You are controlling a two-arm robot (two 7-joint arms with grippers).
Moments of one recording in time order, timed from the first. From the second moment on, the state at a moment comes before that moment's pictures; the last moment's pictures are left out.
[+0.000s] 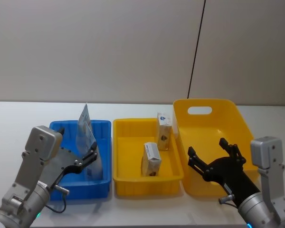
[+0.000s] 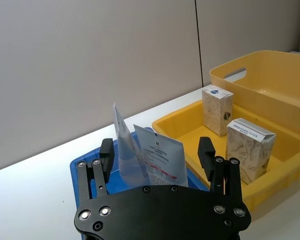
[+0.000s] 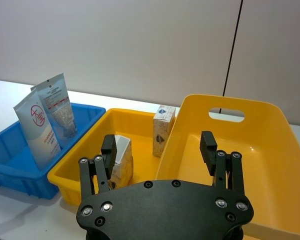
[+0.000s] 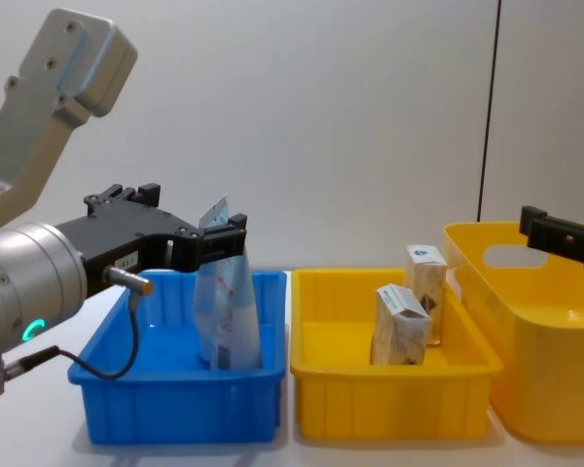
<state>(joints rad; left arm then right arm) -0.24 0.38 0.45 -1.63 -0.20 0.01 -0.01 -0.01 0.34 -0.23 -1.77 0.29 0.03 0.07</state>
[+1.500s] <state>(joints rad) -0.24 0.38 0.45 -1.63 -0.20 0.01 -0.01 -0.01 0.34 -0.23 -1.77 0.29 0.03 0.07</state>
